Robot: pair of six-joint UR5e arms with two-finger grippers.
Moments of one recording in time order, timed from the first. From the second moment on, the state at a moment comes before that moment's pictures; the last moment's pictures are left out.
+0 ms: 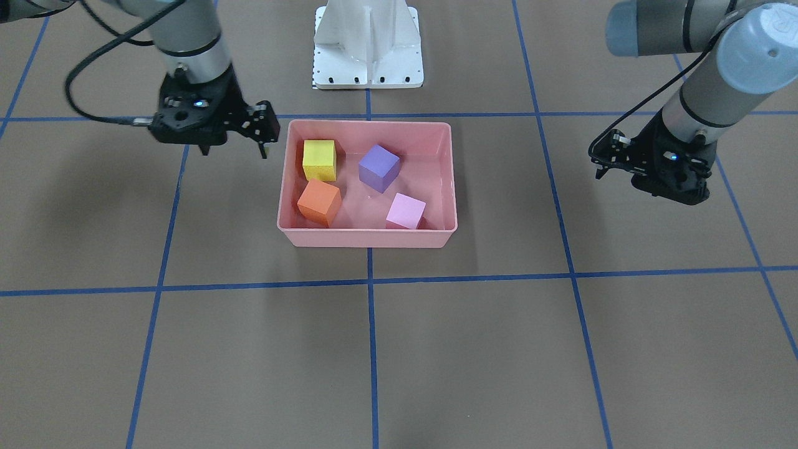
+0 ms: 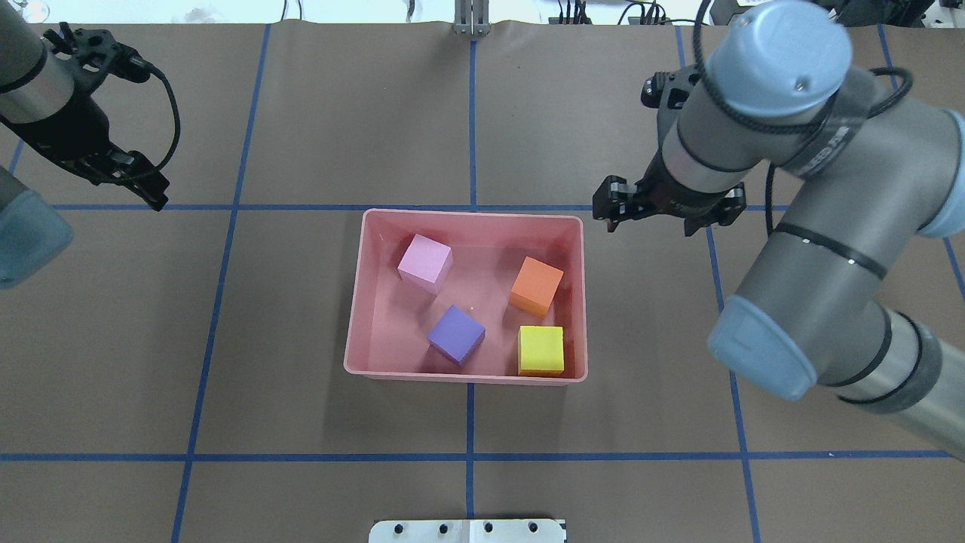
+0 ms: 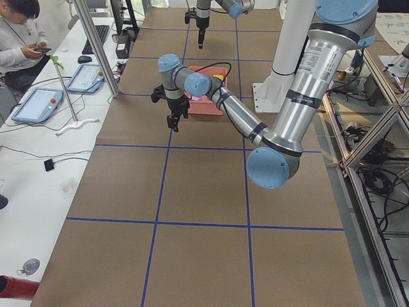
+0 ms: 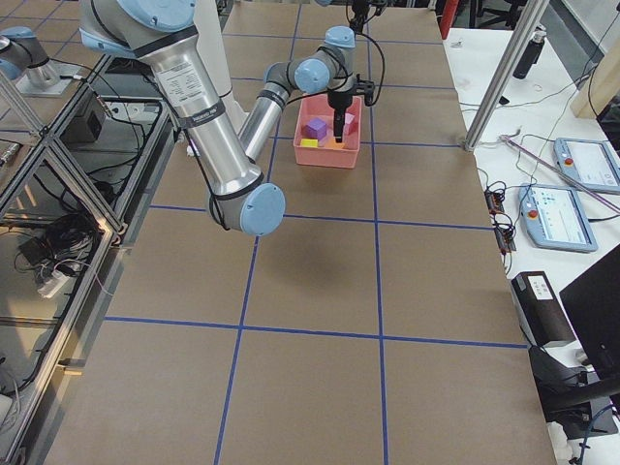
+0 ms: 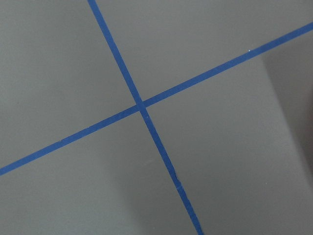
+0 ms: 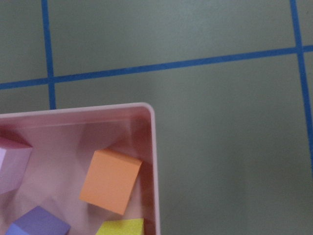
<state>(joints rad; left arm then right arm) -1.06 -1.92 -1.91 -1.28 -2.22 -0.26 0.81 -1.05 2.03 -1.94 2.03 0.96</state>
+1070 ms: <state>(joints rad) -1.52 -1.71 -1.73 -1.29 -2.26 0.29 1.50 -1.44 1.79 -1.93 2.25 -0.19</state>
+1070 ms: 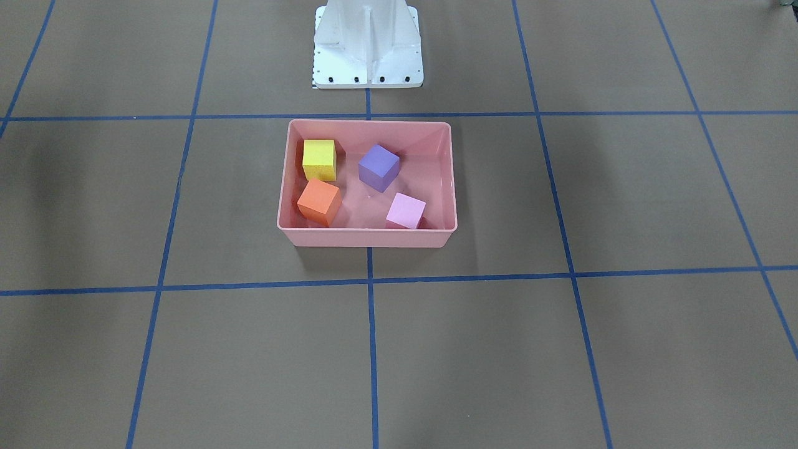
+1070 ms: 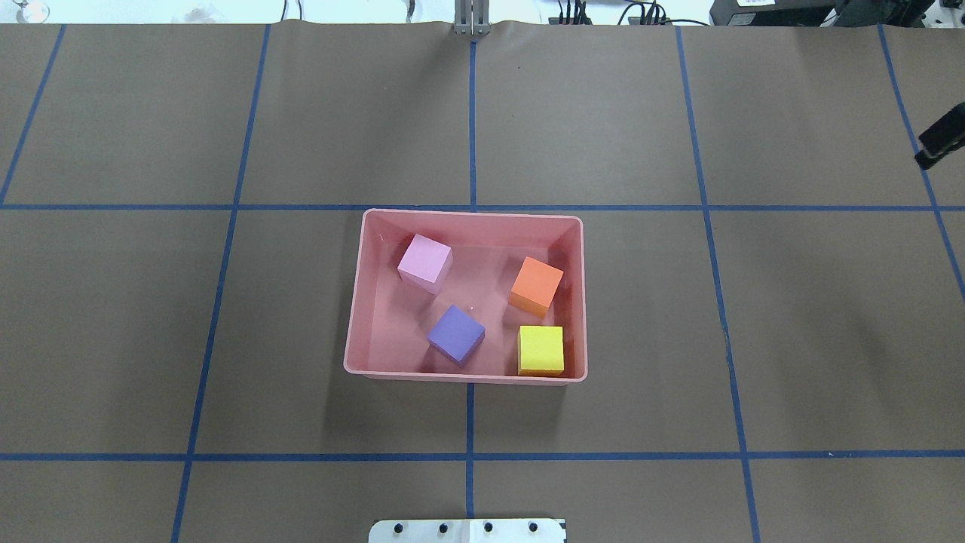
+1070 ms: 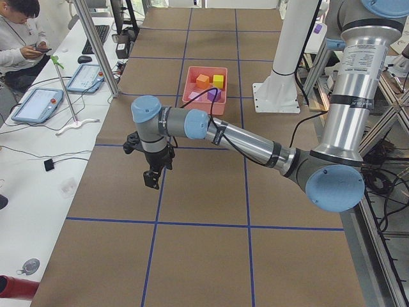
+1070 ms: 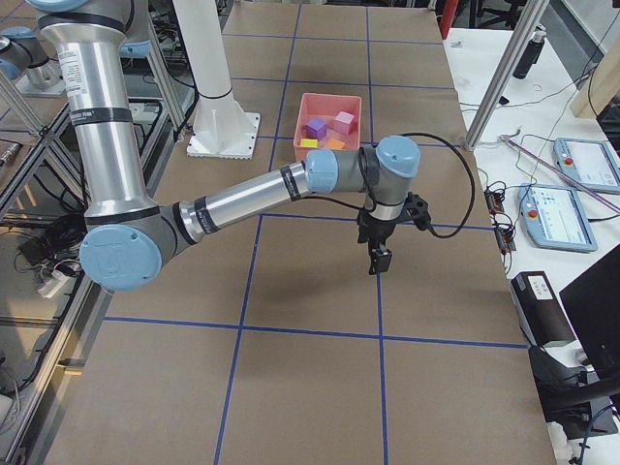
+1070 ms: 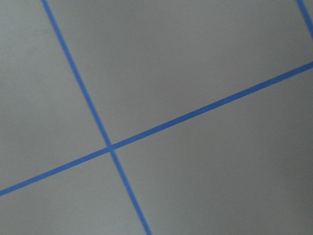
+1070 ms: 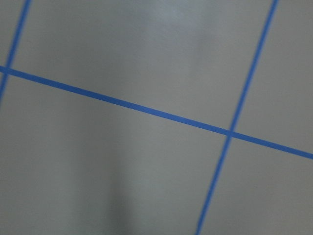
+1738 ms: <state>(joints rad) -1.55 -1.53 -1.68 -1.49 -2.33 0.22 1.57 -1.56 1.74 -1.80 2.24 -0.25</state>
